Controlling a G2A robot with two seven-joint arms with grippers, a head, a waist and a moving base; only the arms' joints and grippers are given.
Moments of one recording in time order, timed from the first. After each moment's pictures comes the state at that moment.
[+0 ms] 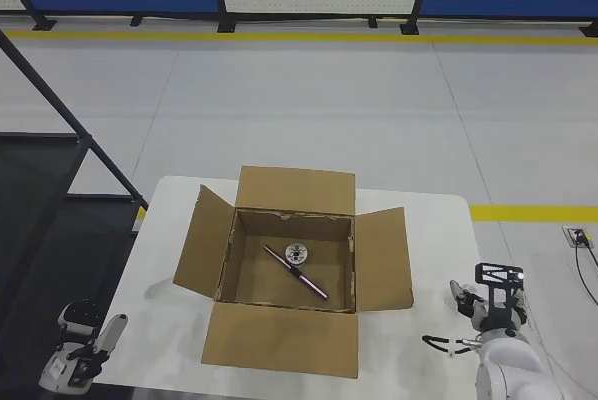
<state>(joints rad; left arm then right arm) 1.99 -1.21 -2.03 -2.16 0.49 -0.51 -0.02 -1.49 -1.40 1.63 -2.03 -1.60 0.23 0.72</state>
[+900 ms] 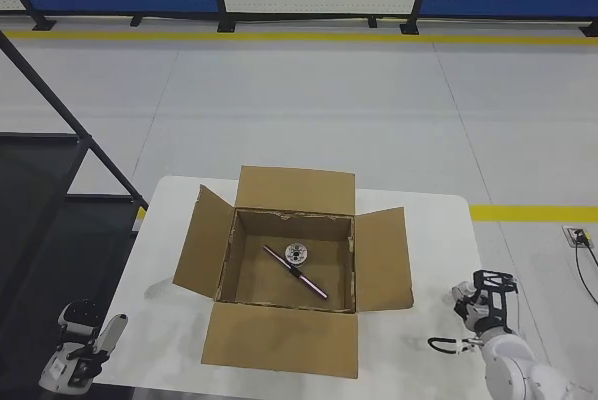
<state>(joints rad) 1.99 -1.21 -2.03 -2.16 0.49 -0.51 -0.02 -1.41 -1.38 1.74 -1.71 -1.27 -0.03 0.52</state>
